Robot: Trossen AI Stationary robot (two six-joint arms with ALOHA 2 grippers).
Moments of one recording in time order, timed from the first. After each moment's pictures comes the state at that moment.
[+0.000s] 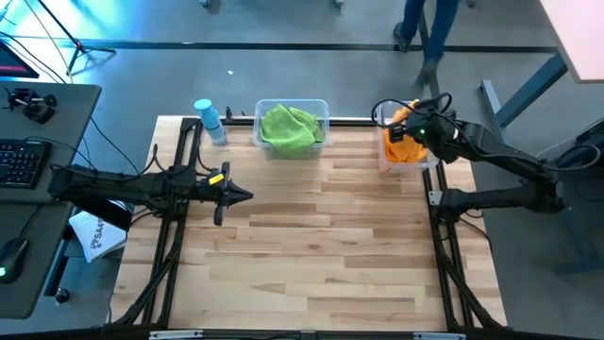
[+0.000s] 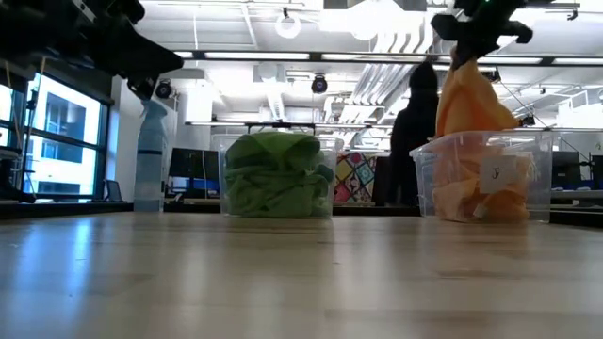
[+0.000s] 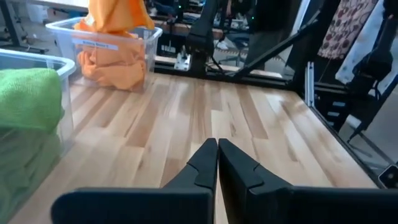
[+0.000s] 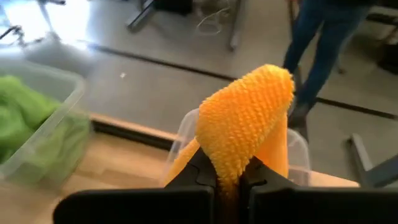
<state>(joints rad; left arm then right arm) -0.01 0.59 0.28 0.13 -0.01 -0.13 -0.39 0.98 1.13 -0.93 0.81 0.52</state>
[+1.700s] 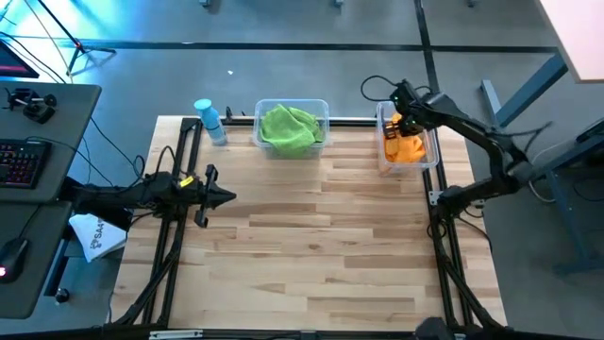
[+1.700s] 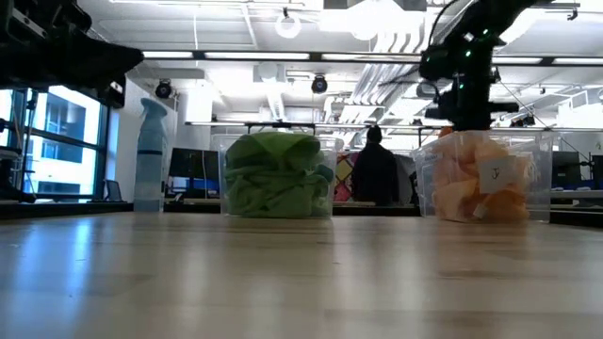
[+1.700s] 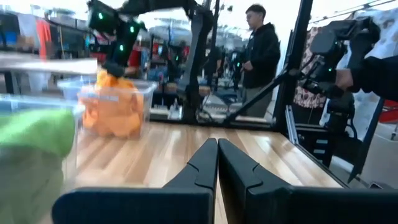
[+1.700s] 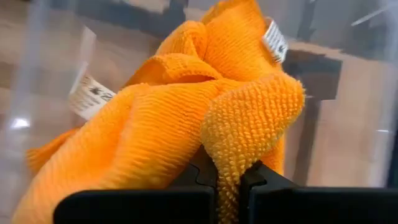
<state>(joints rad) -0.01 0.00 0.02 0.08 0.01 -0.08 -0.93 1.38 1.13 -1.03 0.27 0.36</state>
